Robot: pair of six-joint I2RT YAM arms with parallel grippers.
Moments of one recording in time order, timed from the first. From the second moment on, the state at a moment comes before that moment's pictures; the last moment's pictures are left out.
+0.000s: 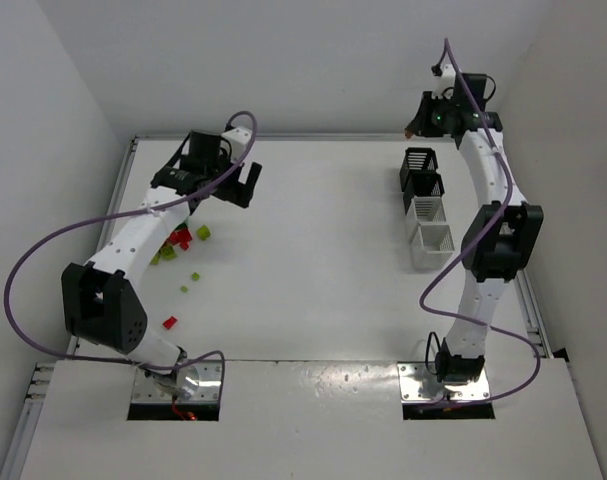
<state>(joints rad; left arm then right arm) -0.28 1.51 1.37 -0.53 0.06 0.17 -0.04 2.08 1.98 -0.51 -0.37 0.04</state>
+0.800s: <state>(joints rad) -0.02 1.51 1.31 -0.58 -0.04 0.12 -0.08 2.17 1.98 -0.57 -0.09 -0.11</state>
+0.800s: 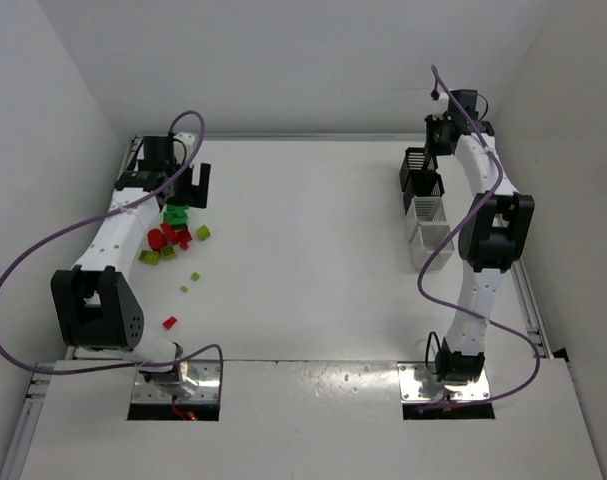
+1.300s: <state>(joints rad) 0.15 1.33 1.15 -0.79 -0.02 0.31 -0.08 2.19 1.98 -0.57 -0.08 -0.11</state>
